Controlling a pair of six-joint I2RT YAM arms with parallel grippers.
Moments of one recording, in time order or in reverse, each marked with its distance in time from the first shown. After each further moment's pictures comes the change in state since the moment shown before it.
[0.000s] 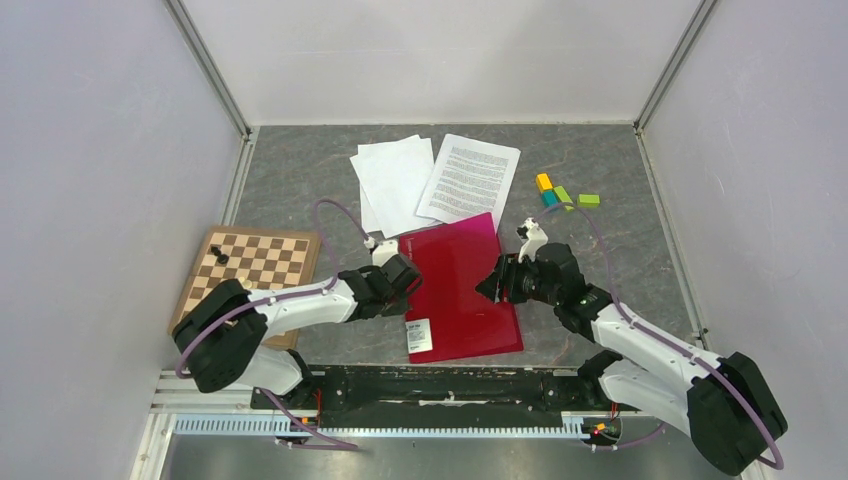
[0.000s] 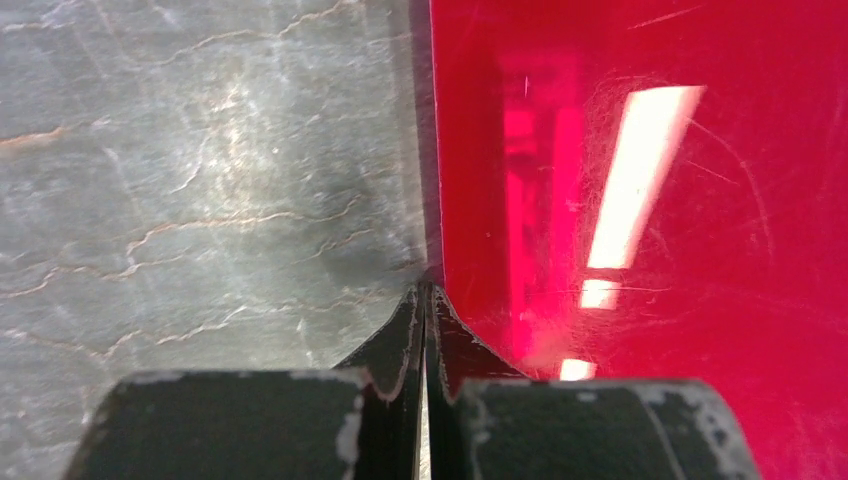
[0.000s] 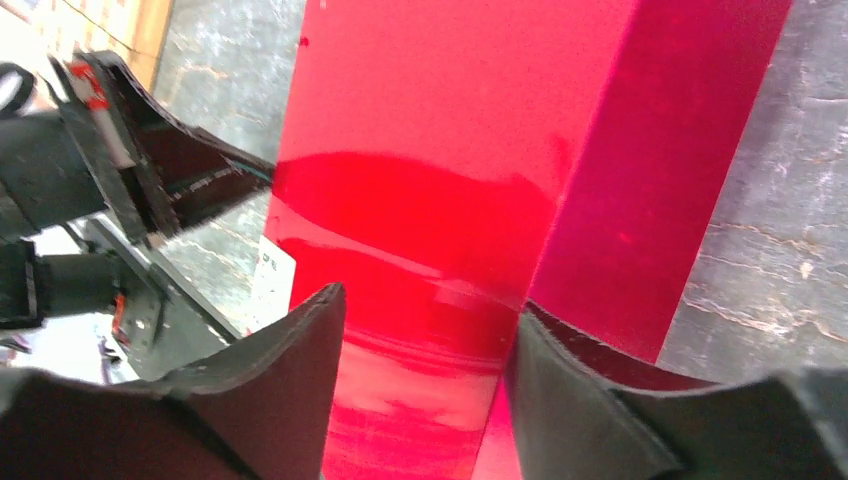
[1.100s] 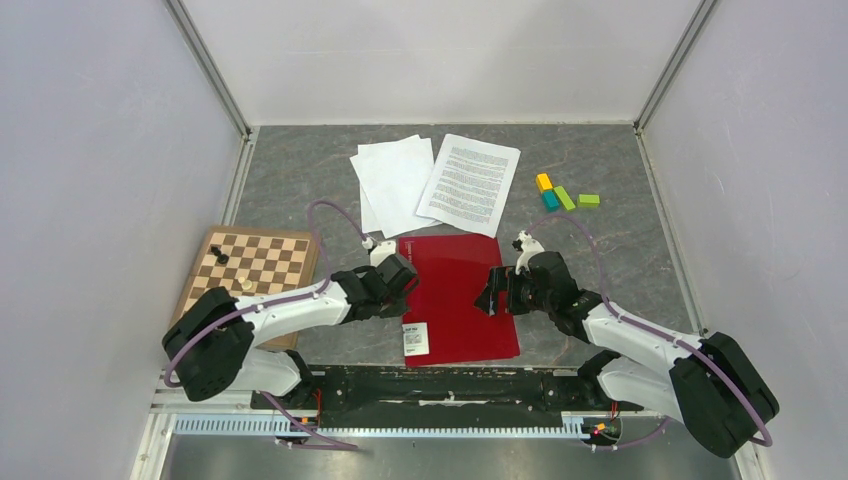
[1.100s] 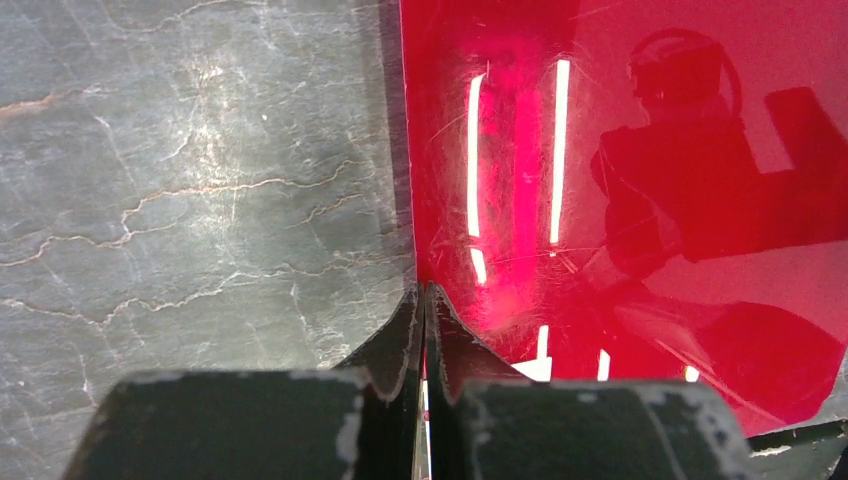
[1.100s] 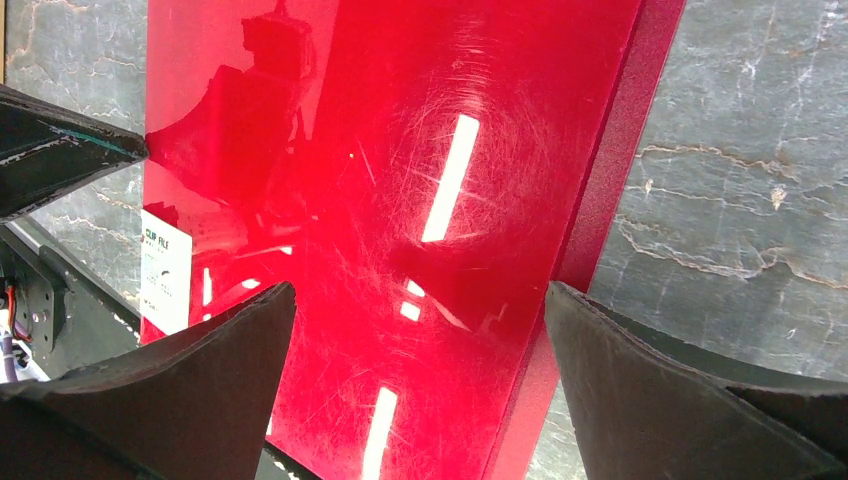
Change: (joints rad) left arm 0.000 -0.066 0.006 -0.085 0.041 0.001; right arm 0.005 0.097 -0.056 0.018 0.049 -0.033
